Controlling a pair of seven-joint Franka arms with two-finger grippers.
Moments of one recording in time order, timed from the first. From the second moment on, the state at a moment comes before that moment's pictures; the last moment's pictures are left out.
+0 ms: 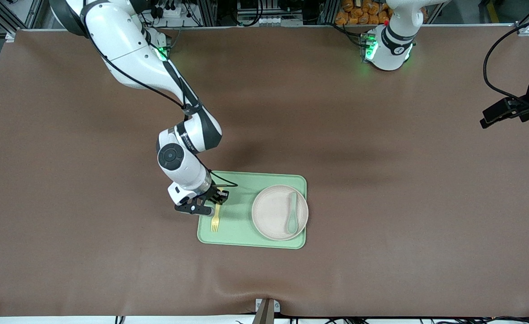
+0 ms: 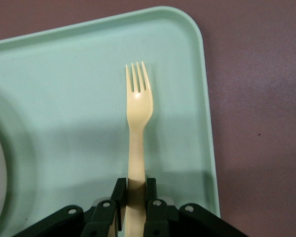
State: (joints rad) left arm 0.21 -0.02 -0.19 -1.63 0.01 1.60 -0.15; right arm 0.49 0.75 -0.01 -1.65 0.17 2.57 0.52
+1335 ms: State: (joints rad) left arm 0.20 -0.05 -0.29 -1.61 0.01 1.58 -0.14; right arm 0.25 0.37 -0.07 -1.62 0.17 1.98 0.24
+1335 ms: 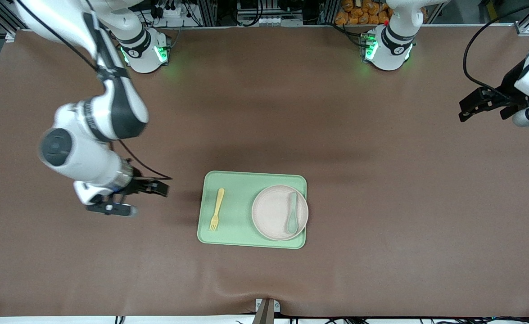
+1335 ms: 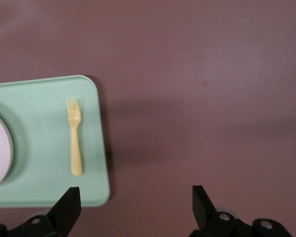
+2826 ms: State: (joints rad) left arm 0.21 -0.08 -0.26 -1.59 0.00 1.53 -0.08; right arm 0.02 -0.02 -0.02 -1.60 0.03 1.48 0.07
